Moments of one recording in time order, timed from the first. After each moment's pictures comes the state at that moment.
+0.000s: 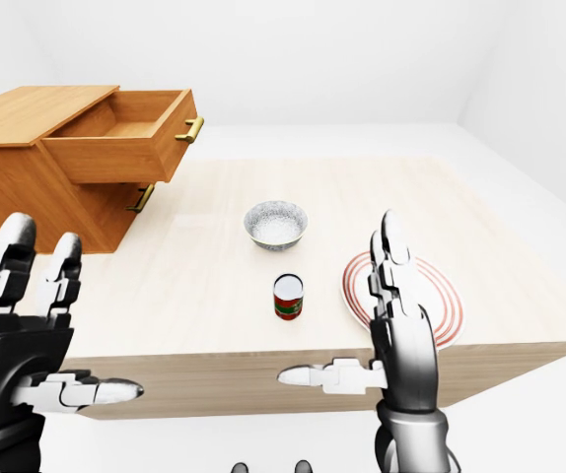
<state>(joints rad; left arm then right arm) 0.36 -0.04 0.23 -0.89 -0.20 0.09 -0.29 0.41 -0.02 0.07 -0.91 -0.11 0.09 0.03</state>
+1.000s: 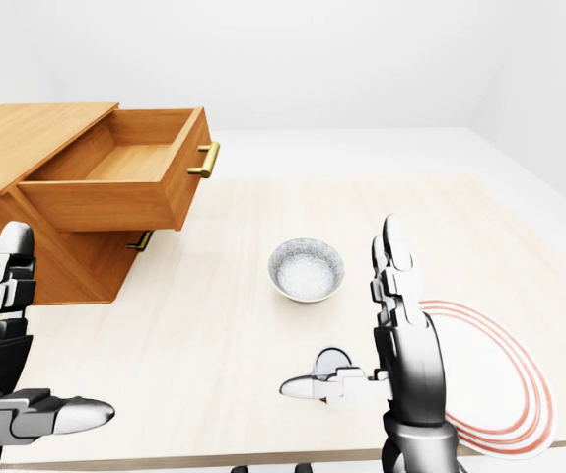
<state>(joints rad) 0.39 -0.08 0.34 -1.03 -0.27 0.09 -0.34 0.47 -0.02 0.05 -0.96 -0.10 0.09 0.07</state>
